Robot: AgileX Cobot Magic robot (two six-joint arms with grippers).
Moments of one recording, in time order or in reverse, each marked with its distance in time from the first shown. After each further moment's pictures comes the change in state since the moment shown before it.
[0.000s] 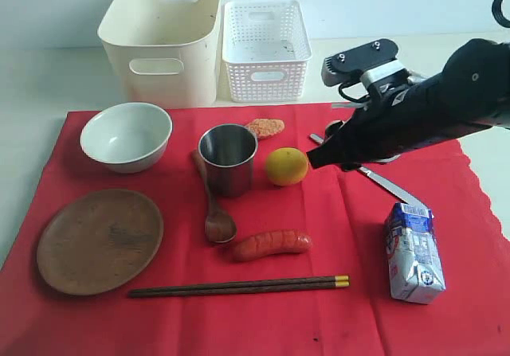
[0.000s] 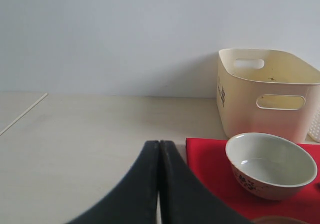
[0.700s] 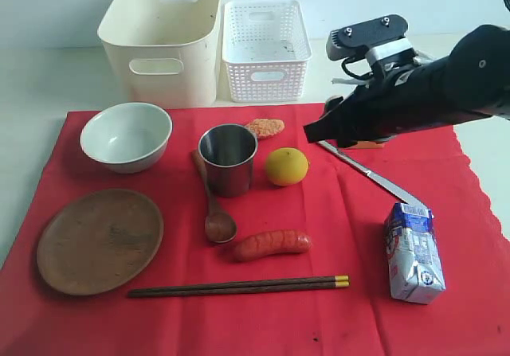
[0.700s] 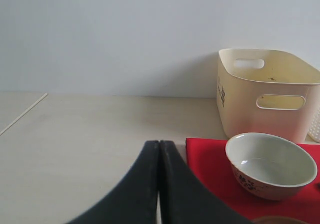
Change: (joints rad) left arm 0.000 0.000 0.000 0.000 0.000 0.000; right arm 0.000 -0.024 -0.021 0.045 -0.070 0.000
